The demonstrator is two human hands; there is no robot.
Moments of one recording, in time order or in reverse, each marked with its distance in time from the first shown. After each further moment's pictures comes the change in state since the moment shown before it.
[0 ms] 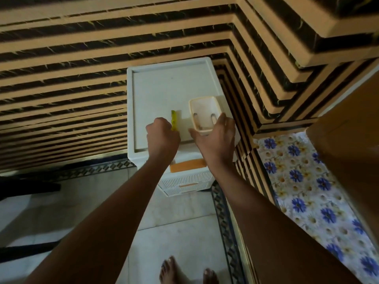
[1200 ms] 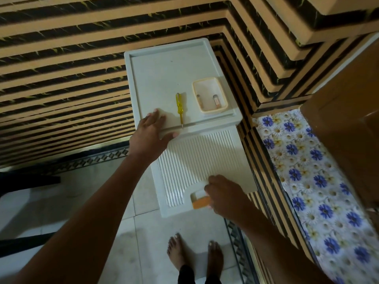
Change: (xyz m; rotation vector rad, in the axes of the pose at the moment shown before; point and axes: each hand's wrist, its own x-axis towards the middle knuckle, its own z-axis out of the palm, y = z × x) left_hand -0.005 -0.081 -0.055 0.404 -0.300 0.524; right_hand -0.161 0.092 -0.019 -0.315 -0.442 -0.638
